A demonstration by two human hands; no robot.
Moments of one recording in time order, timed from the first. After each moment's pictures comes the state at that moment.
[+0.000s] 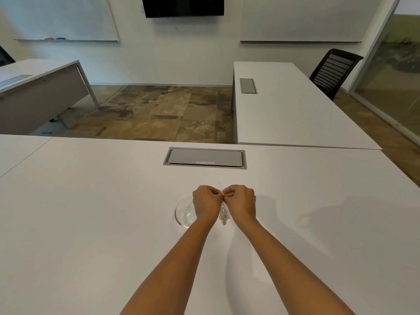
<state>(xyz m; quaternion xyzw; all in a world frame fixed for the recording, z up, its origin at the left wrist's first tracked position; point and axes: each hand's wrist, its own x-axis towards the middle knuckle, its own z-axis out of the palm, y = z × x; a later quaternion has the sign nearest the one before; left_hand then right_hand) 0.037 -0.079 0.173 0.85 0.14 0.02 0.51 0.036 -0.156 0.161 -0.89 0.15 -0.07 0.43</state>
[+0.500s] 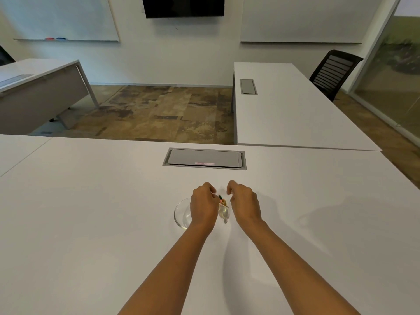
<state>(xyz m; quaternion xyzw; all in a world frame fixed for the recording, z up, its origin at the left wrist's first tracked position) 0.037 -0.073 0.168 0.91 0.09 0.06 0.40 0.037 -0.171 0.158 -0.96 0.05 -0.09 0.27</state>
